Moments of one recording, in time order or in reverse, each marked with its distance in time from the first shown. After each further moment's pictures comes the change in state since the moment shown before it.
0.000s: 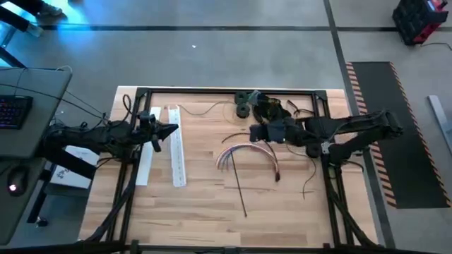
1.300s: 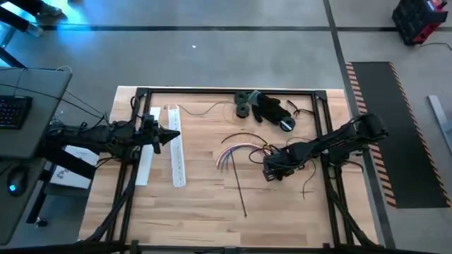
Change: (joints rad) left arm 0.000 0.043 0.020 -0.133 0.106 -0.210; right arm 0.098 0.235 -0.519 -0.012 -0.558 0.169
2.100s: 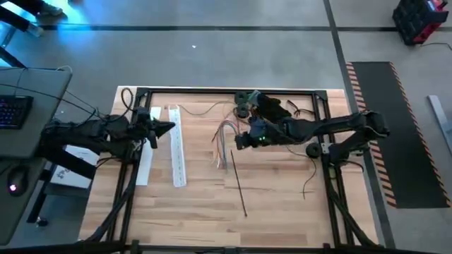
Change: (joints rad) left arm 0.000 0.032 0.234 -0.217 -0.109 0.139; right arm -0.181 -0.073 0.427 0.344 0.296 -0.256
